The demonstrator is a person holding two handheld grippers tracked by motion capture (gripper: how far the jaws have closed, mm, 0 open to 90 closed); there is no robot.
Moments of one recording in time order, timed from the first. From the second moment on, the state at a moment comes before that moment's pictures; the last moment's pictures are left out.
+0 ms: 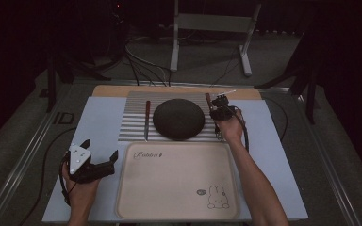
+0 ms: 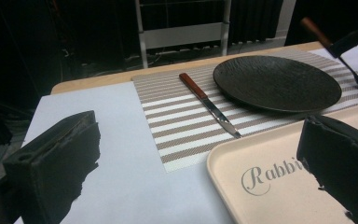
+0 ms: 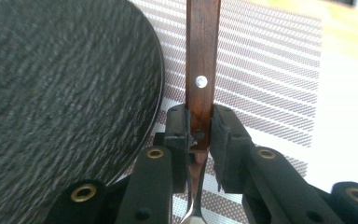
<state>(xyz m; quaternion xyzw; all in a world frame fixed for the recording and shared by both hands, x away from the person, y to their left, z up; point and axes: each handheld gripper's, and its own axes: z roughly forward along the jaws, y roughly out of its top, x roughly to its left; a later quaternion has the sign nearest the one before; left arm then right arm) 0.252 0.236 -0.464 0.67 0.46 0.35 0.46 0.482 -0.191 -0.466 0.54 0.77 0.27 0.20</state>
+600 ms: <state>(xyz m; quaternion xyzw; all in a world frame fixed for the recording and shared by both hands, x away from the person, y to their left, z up) 0.253 0.235 -0.466 0.67 0.46 0.35 0.46 0.434 -0.213 -0.448 0.50 0.74 0.36 0.26</state>
